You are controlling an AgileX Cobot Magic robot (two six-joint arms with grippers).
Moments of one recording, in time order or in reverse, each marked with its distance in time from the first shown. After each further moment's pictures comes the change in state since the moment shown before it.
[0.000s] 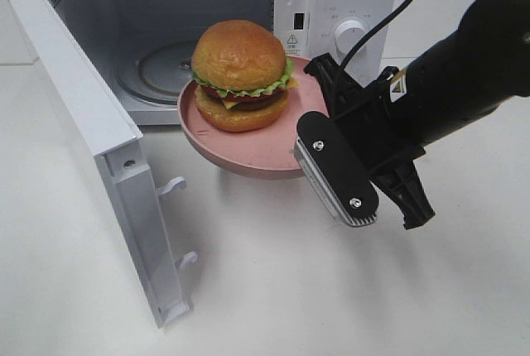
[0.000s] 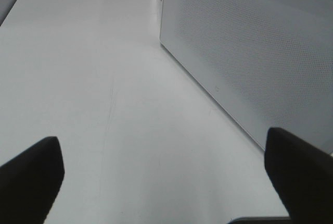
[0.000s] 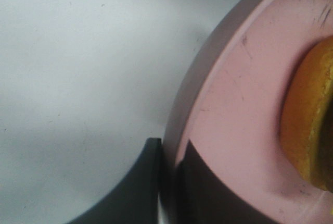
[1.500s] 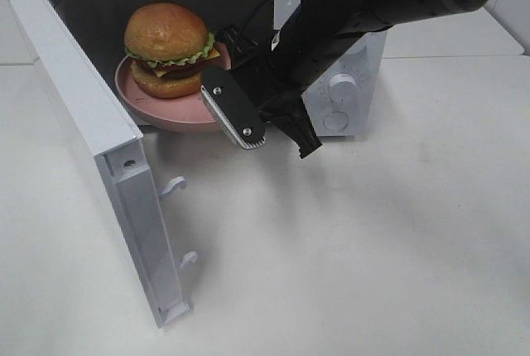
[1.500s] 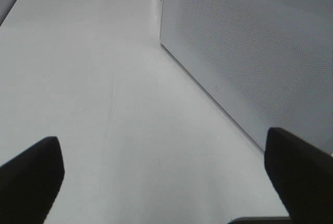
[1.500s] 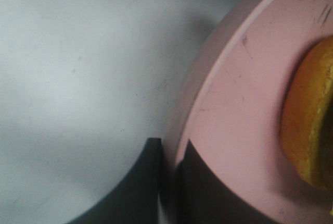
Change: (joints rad) left arm 0.000 0.000 0.000 0.000 0.000 0.000; right arm 0.000 0.440 -0.526 0.060 0.079 -0.147
